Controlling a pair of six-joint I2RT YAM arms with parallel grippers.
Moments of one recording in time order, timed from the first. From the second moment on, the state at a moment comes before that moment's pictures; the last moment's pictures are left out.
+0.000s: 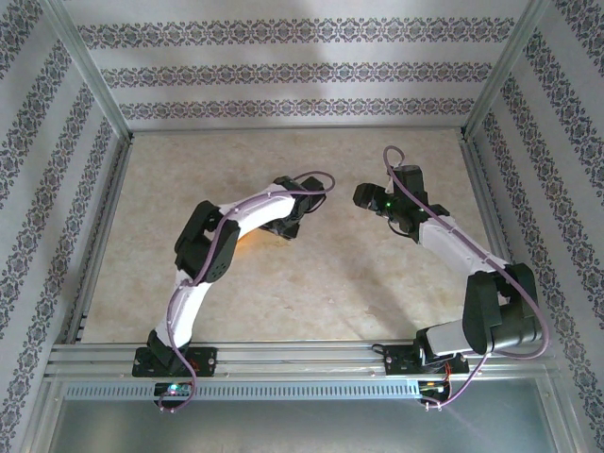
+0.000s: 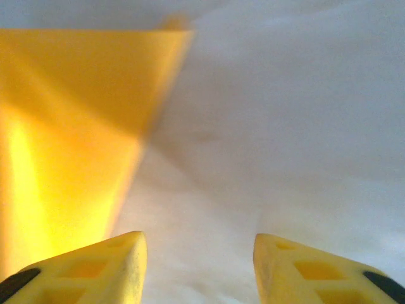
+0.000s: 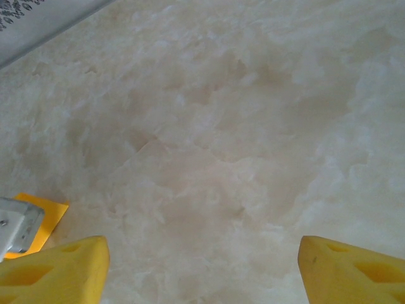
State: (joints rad) left arm -0.67 2.19 1.75 -1.08 -0.33 -0.46; right arm 0.20 1.41 0.89 -0.20 -0.17 0.54
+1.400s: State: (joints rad) left arm -0.31 1.82 1.11 -0.59 0.01 -0.61; right arm 0.25 1.52 0.89 -0.15 -0.30 0.63
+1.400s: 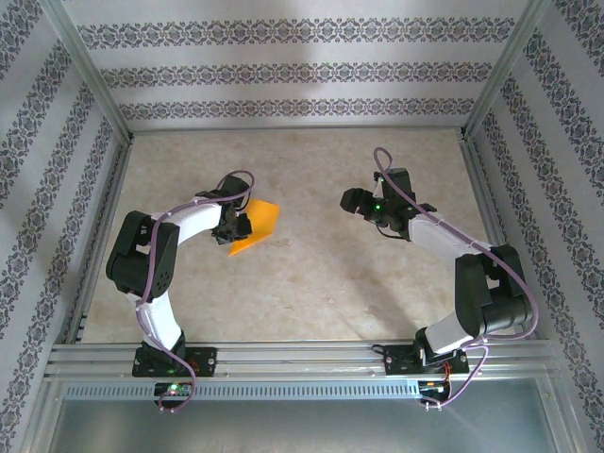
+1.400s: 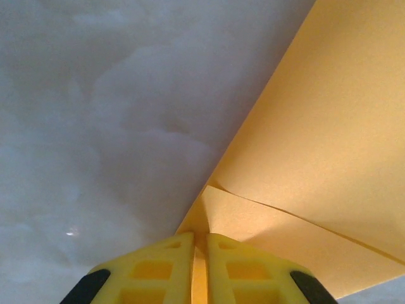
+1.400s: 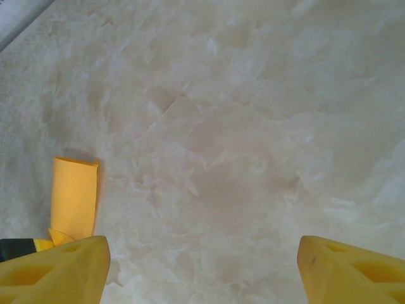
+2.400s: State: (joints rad) left arm -0.53 1.86 1.23 -0.69 -0.02 -0.70; right arm 0.43 1.72 0.91 -0.08 -0.48 0.81
